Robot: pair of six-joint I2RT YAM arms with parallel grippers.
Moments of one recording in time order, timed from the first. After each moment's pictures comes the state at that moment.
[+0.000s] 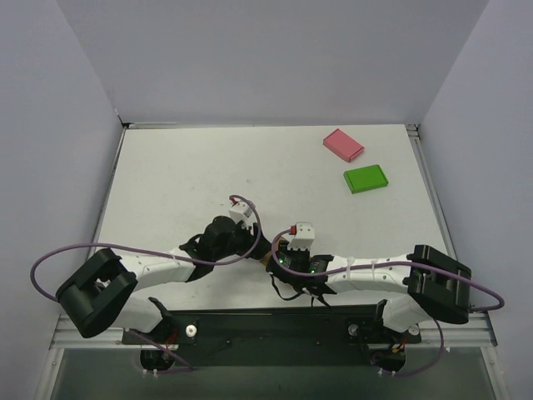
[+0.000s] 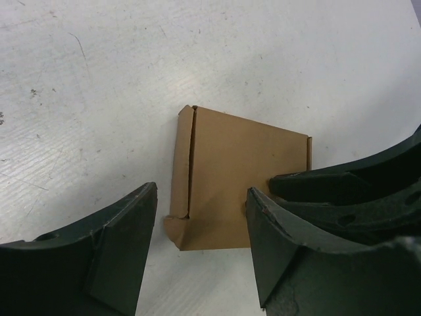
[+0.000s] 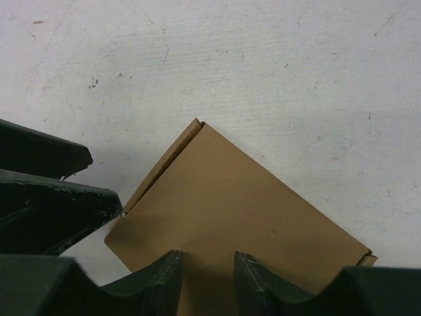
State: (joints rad) left arm -0.80 1.37 0.47 0.43 0.09 -0.56; right arm 1.21 1.45 0.66 -0.25 0.71 1.06
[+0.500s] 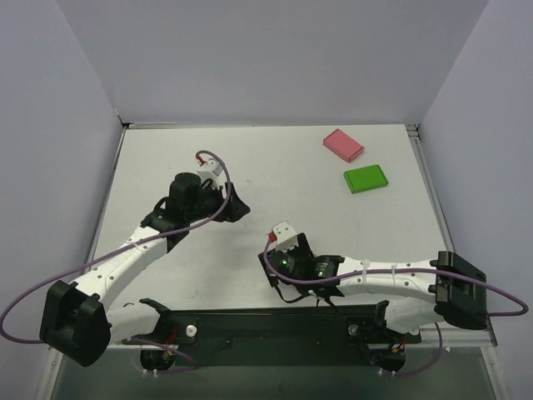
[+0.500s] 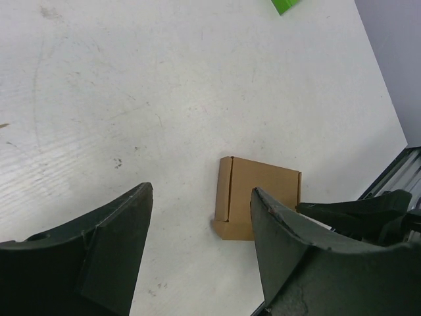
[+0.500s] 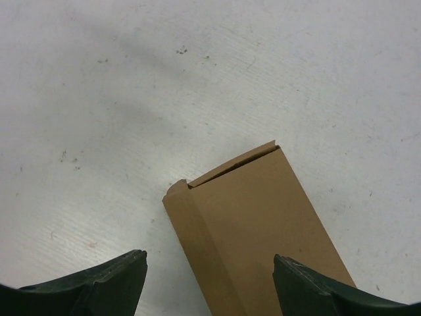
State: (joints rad) left arm -0.49 1.18 0.79 -0.09 0.28 -0.46; right arm 1.26 1.31 0.71 -0.32 0.62 0.57
